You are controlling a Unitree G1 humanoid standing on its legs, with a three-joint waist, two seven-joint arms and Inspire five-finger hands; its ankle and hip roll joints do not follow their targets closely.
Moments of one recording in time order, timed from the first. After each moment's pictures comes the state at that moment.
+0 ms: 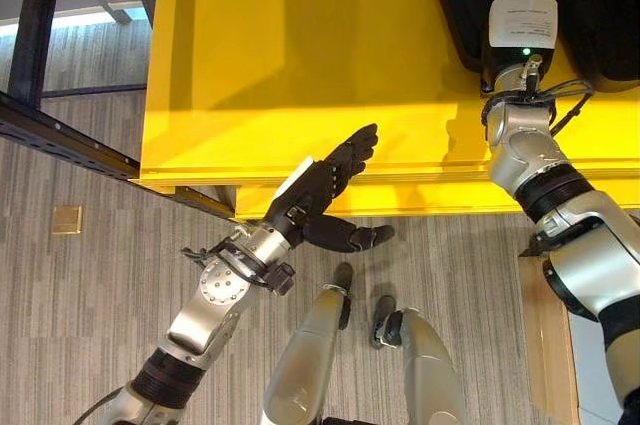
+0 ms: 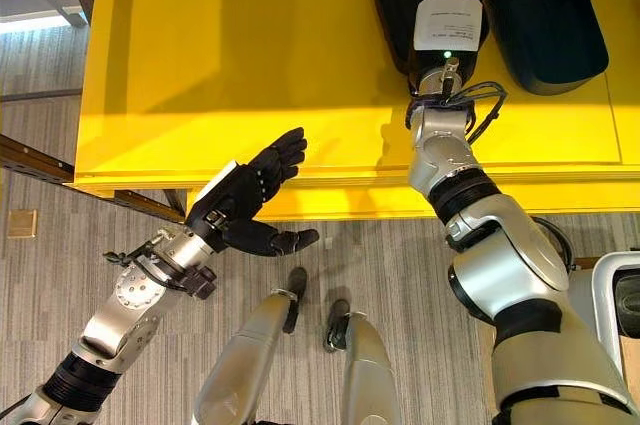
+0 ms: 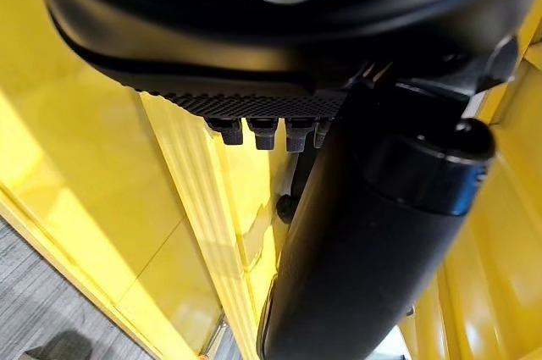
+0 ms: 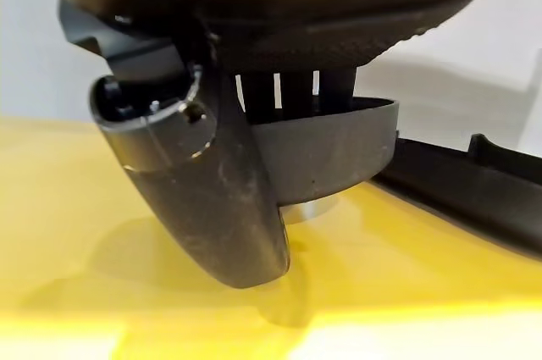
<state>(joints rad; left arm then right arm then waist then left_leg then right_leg) -0.25 0.54 -0.31 -0.19 -0.47 -0.09 -0.18 -1.26 -0.56 0.74 0.83 -0.60 0.45 -0.27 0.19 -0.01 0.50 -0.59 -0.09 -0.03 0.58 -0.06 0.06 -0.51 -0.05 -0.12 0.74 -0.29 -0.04</state>
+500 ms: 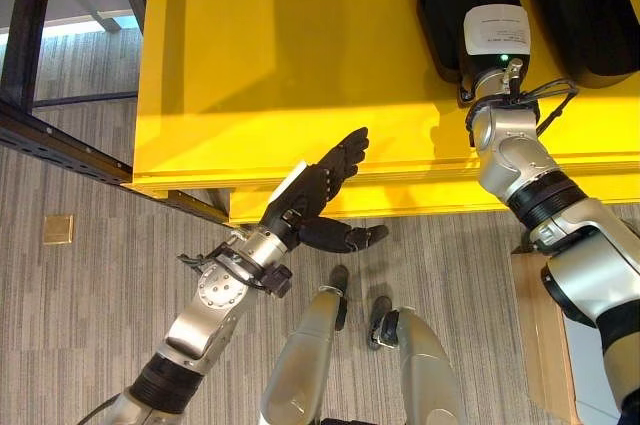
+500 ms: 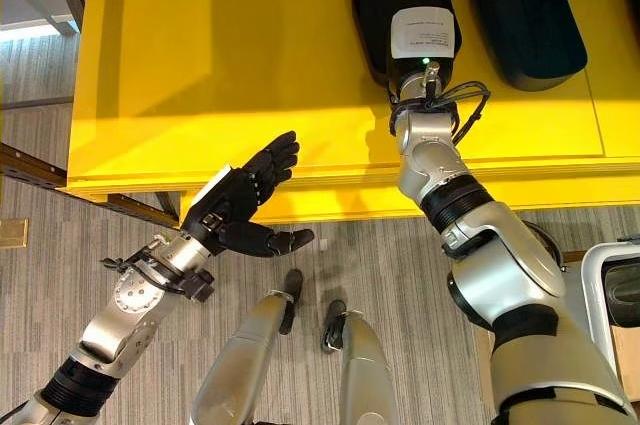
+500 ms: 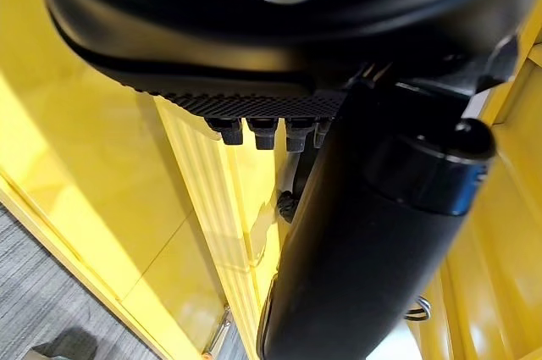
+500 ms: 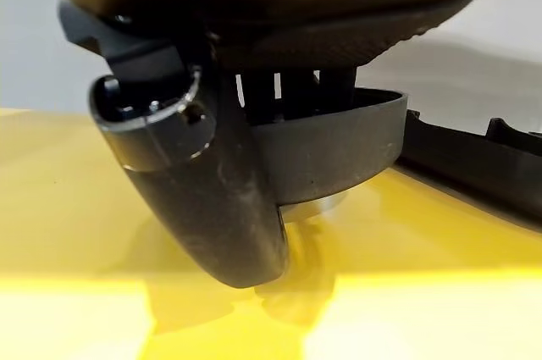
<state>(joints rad) -0.22 0.54 -0.31 -0.19 -0.47 -0.08 -0.16 -1.22 -0.55 0.74 0.70 -0.61 0.46 -0.17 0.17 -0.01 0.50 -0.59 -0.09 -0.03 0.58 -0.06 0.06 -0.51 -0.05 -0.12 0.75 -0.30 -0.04</state>
